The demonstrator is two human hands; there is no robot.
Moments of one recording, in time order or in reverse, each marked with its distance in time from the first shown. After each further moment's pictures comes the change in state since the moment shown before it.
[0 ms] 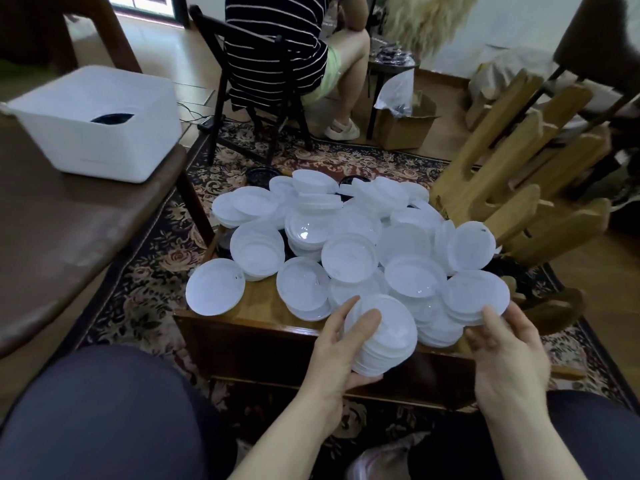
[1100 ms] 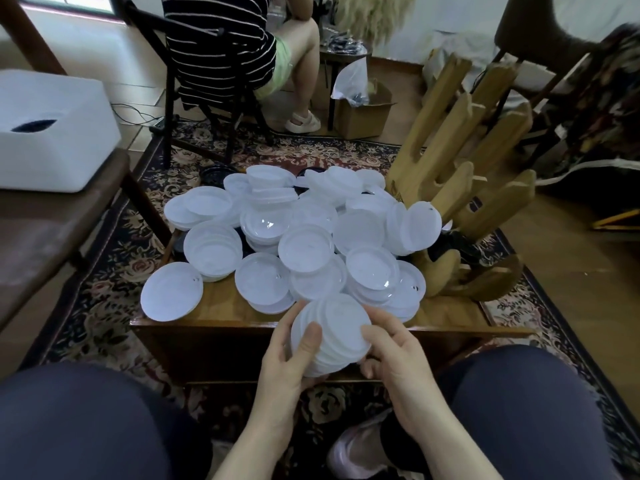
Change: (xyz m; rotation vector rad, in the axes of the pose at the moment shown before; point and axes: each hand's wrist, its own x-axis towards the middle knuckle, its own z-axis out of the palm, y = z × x) left_hand -0.022 -0.016 -0.006 0.063 0.055 0.211; right_hand -0.060 0.018 0.000 -0.273 -0.507 0.279
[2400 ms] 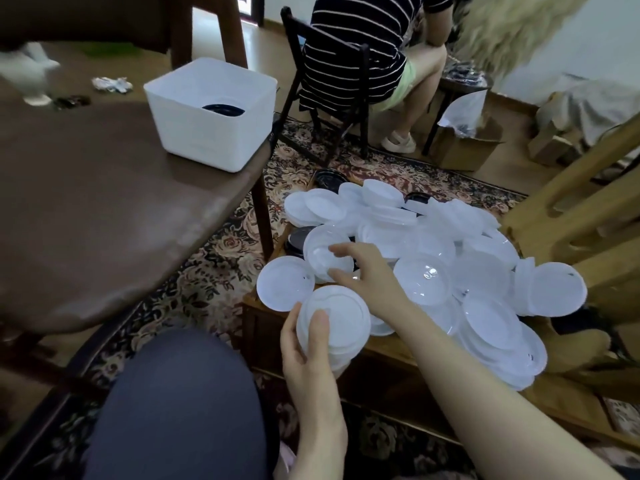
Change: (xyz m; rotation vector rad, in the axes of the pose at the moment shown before) left_hand 0.007 0.037 -0.050 -0.341 0.644 0.141; right_hand 0.141 0.003 0.165 -1.032 -0.465 -0.702
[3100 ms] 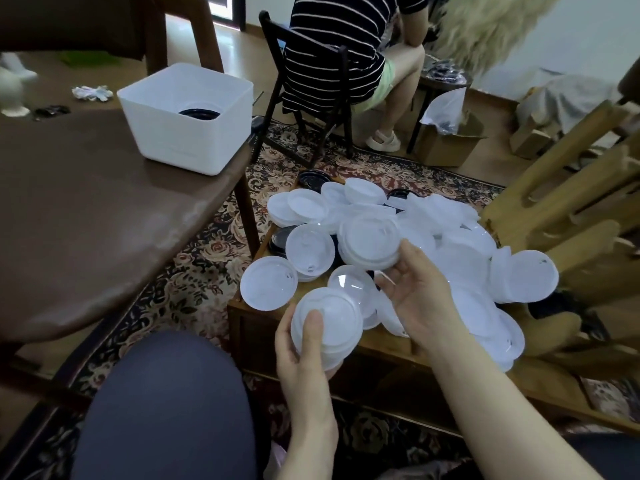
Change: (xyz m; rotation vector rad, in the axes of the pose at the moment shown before) left_hand -0.009 -0.006 0.004 0.025 -0.050 -0.027; right_hand -0.053 -0.028 -0.060 1.271 0.380 0.478
